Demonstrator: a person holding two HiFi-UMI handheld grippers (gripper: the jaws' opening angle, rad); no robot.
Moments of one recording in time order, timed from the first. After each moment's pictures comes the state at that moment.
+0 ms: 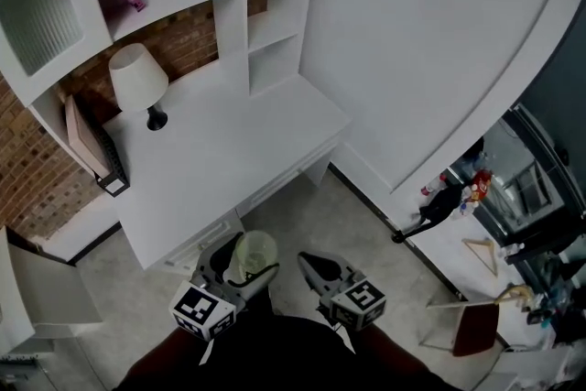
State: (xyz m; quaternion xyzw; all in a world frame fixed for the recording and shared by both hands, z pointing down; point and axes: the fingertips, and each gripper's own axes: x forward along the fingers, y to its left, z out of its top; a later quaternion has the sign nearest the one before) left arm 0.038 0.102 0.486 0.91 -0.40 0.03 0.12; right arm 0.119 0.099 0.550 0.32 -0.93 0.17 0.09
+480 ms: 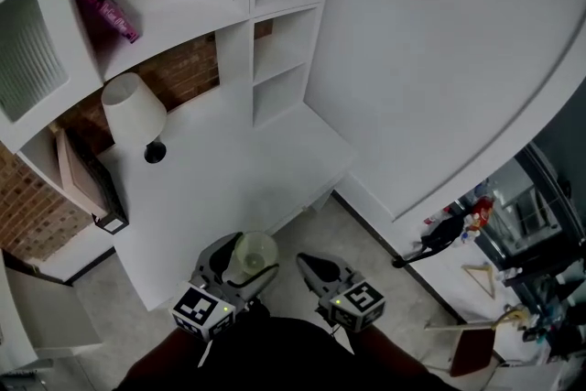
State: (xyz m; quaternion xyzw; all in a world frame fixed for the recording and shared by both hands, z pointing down) left arm -0.002 -0.025 0.465 0.91 -0.40 0.02 0.10; right arm 0.078 -0.029 0.522 0.32 -0.93 0.15 0.09
